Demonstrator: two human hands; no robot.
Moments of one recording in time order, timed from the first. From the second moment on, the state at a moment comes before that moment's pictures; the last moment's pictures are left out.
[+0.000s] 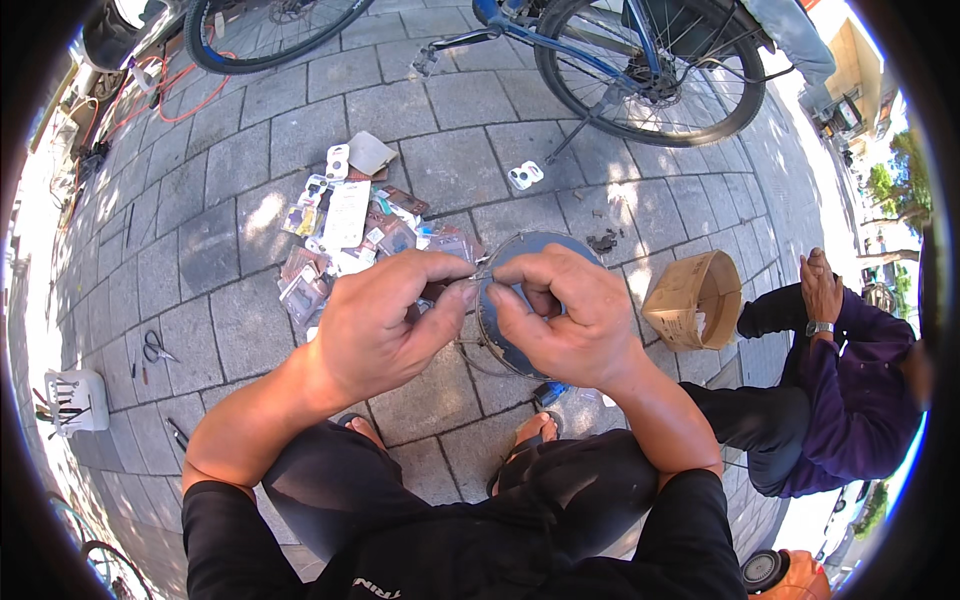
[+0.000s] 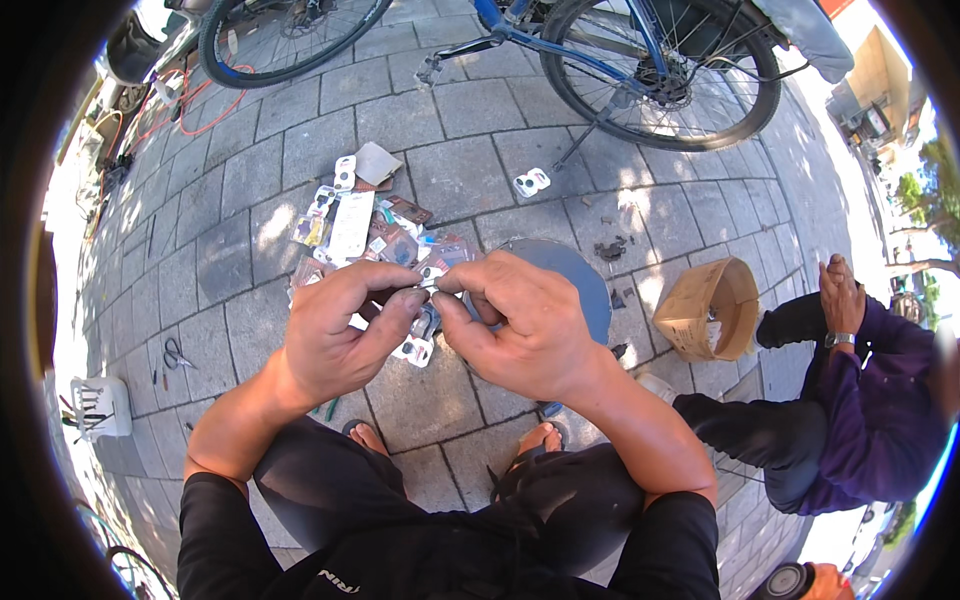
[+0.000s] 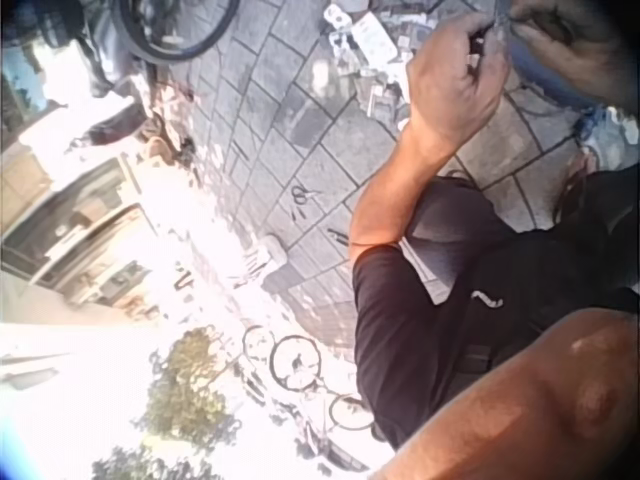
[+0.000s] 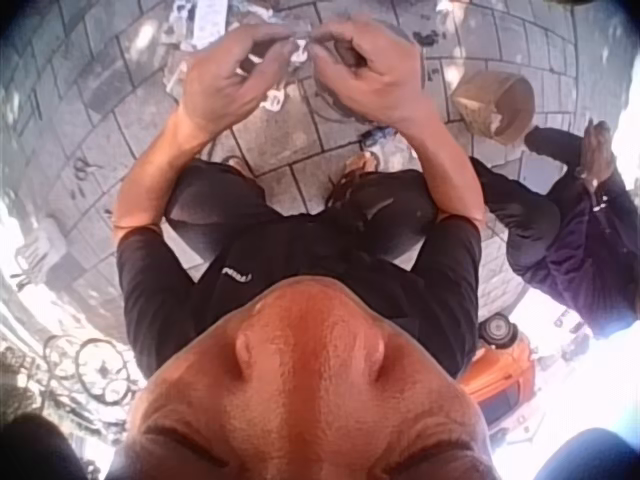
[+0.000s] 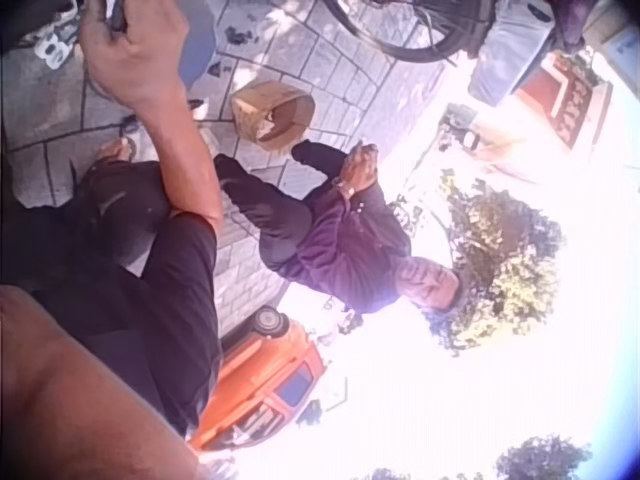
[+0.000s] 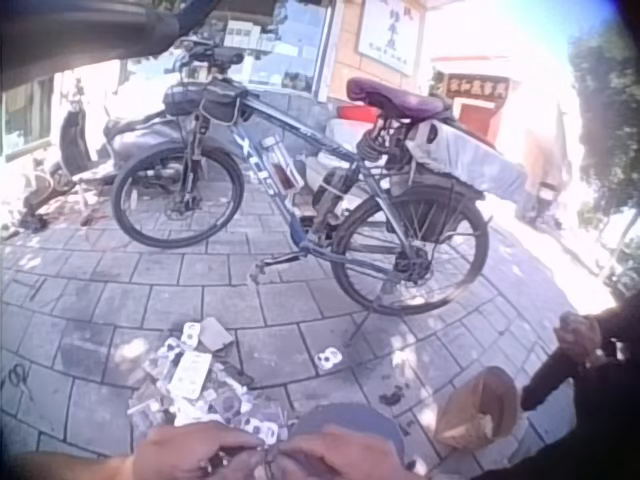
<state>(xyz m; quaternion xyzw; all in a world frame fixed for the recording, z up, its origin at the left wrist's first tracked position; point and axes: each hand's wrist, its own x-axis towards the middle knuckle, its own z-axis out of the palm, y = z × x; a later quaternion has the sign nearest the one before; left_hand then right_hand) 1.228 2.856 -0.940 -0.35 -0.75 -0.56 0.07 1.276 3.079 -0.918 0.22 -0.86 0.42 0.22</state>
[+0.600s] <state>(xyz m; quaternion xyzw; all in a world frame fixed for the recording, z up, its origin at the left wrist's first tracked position) 1.233 2.849 -0.933 -0.36 -0.74 -0.56 0.01 1.278 3.079 -0.921 0.20 -0.83 0.51 0.12</state>
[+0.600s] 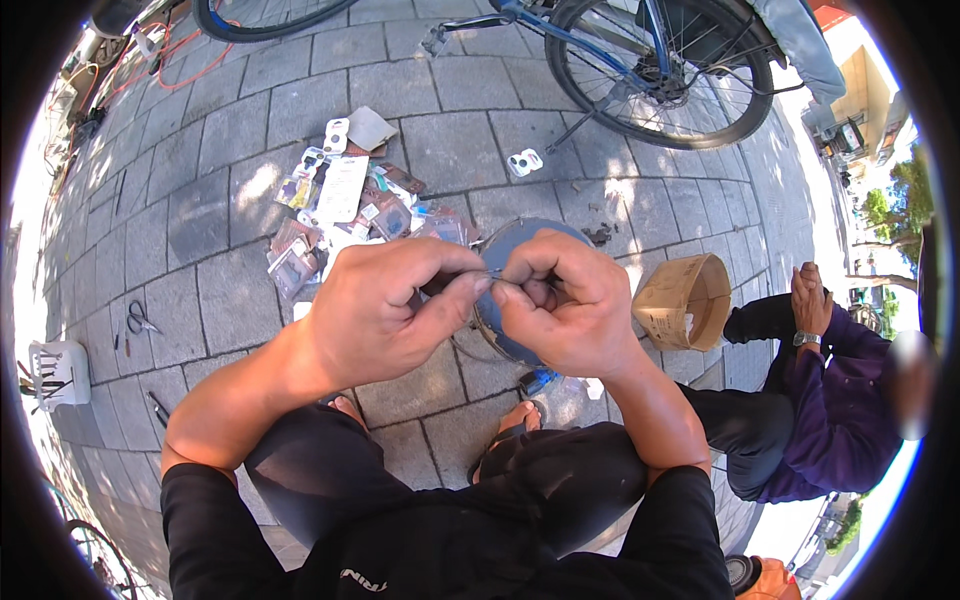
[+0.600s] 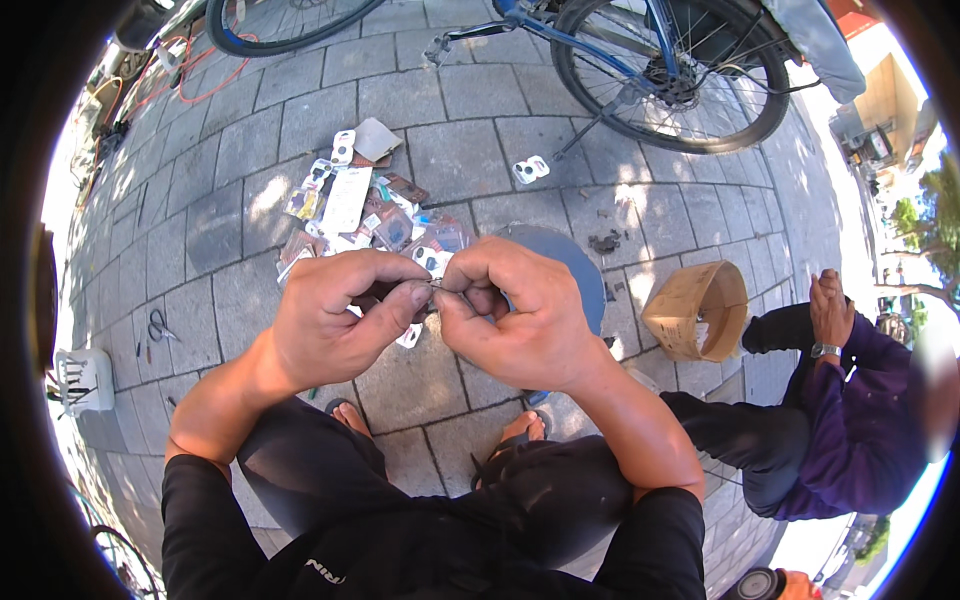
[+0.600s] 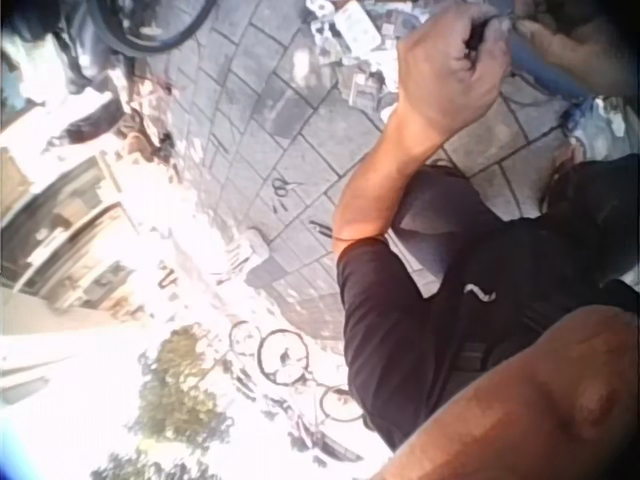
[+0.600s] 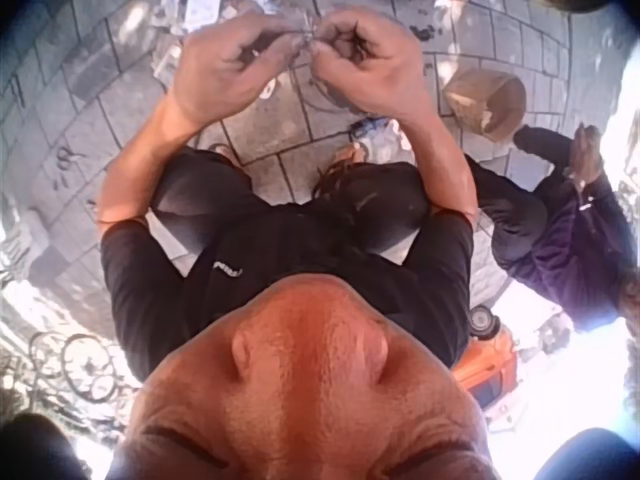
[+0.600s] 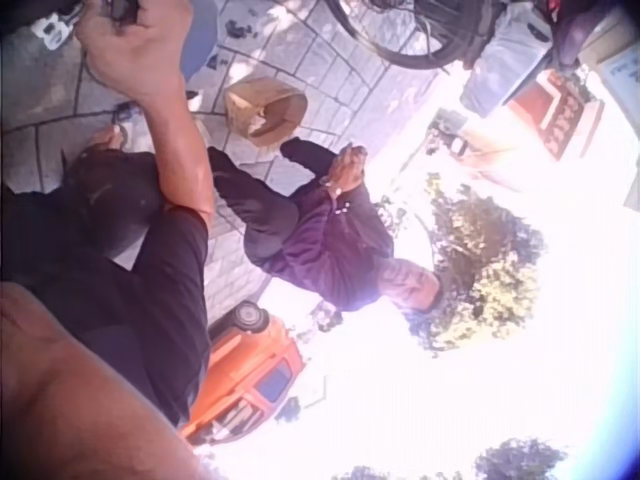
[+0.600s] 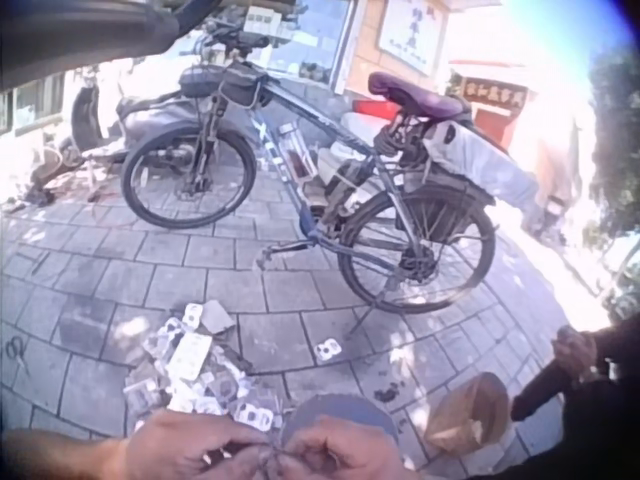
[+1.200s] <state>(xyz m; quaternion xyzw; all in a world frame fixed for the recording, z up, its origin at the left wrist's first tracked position) 1.233 2.845 -0.931 -0.36 -0.73 -0.58 -0.02 1.270 3.074 -0.920 0.30 -0.83 0.42 0.21</state>
